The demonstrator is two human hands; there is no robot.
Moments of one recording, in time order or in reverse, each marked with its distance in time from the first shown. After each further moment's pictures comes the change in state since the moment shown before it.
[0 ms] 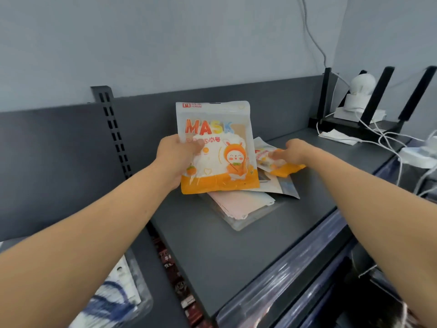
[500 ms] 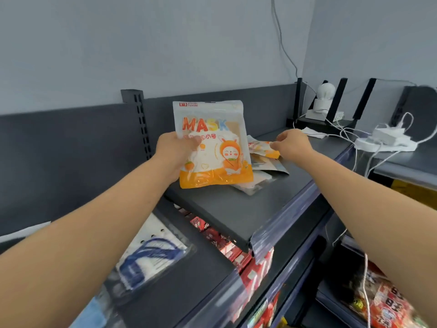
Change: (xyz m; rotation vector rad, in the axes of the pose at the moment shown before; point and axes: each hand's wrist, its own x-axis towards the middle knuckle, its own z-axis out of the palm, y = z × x) left_hand -0.065 0.013 -0.067 -0.047 -0.101 0.052; right_hand -0.144 -0.045 0.003 0.277 0.349 -0.001
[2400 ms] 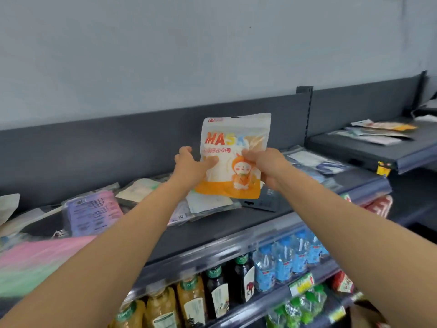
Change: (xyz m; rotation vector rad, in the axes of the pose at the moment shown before) left_hand -0.346 0.013 -0.439 0.514 0.300 0.052; right_hand -0.494 -0.290 0.146 0.880 -0.605 0.072
